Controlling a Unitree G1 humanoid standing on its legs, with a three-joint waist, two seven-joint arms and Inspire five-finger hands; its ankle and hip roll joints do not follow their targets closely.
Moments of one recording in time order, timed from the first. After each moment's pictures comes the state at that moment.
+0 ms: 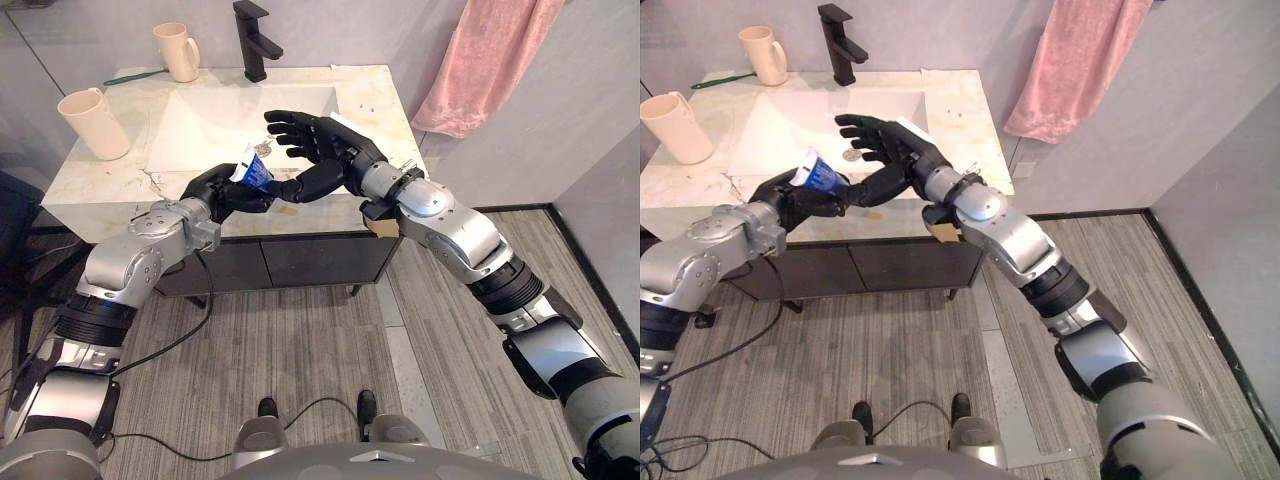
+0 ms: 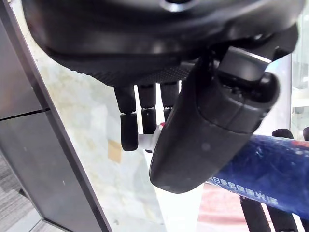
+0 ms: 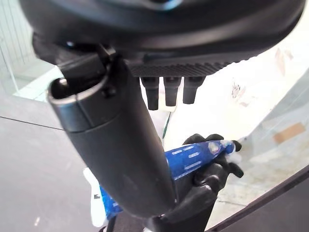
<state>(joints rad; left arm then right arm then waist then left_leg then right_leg) -0.51 0.74 -0.17 0.04 -0.74 0.60 0.00 -0.84 -0.46 0.53 0.01 0.47 0.37 0.05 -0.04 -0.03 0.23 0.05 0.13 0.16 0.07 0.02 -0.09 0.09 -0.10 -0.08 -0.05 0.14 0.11</state>
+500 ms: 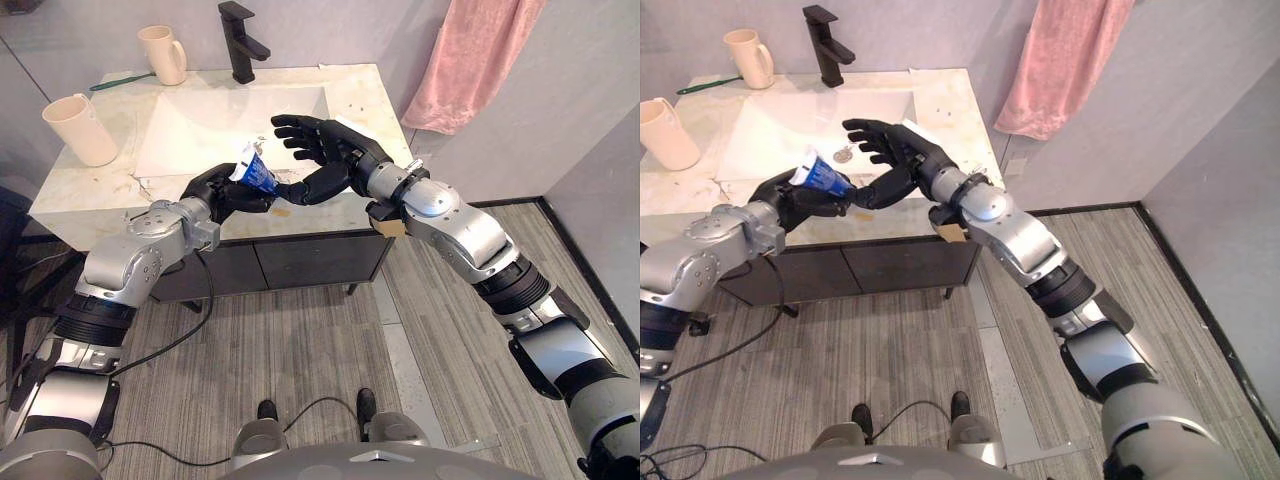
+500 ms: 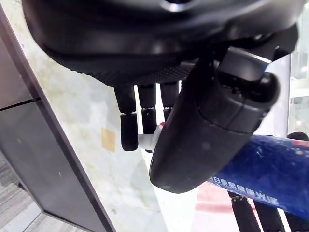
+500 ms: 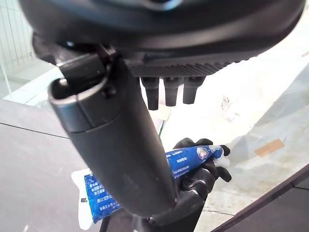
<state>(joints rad) -0.51 0.74 -0.16 0.04 -0.74 0.60 -0.01 -0.84 -0.47 0.53 0.01 0.48 0.38 0.06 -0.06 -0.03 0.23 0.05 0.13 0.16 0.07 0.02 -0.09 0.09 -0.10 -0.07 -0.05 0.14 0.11</state>
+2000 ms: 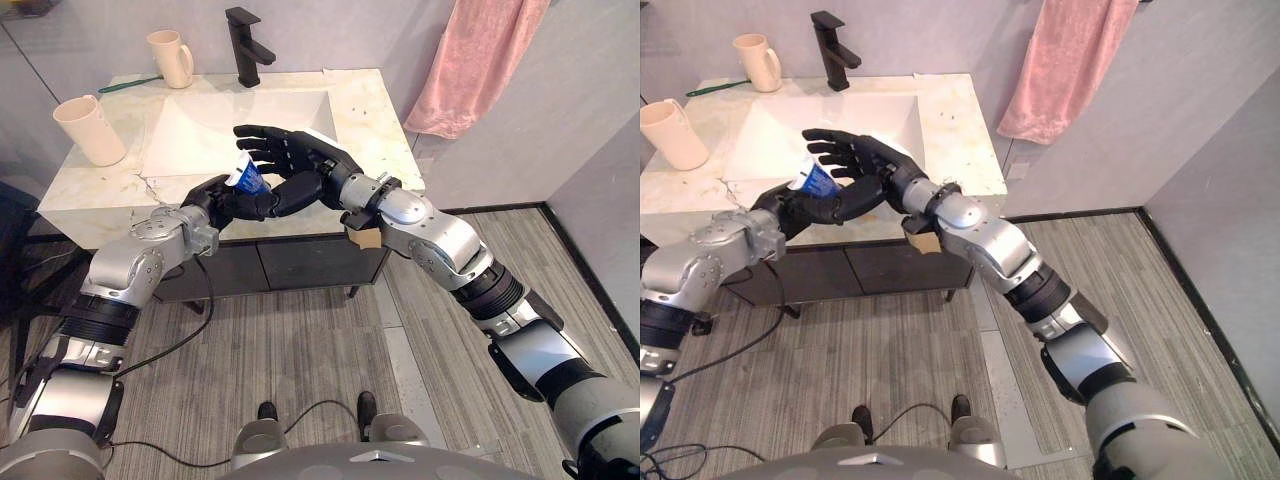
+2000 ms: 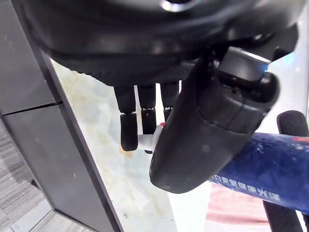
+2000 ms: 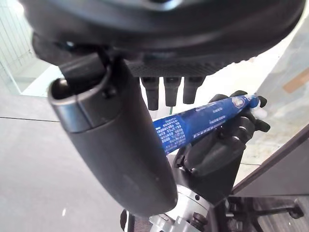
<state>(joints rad) -0.52 0.73 -0.17 0.13 -0.73 0.59 -0.03 -0.84 -0.38 0.57 0.00 0.60 0.38 0.05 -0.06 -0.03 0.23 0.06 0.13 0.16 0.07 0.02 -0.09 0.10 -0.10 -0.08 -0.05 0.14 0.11</state>
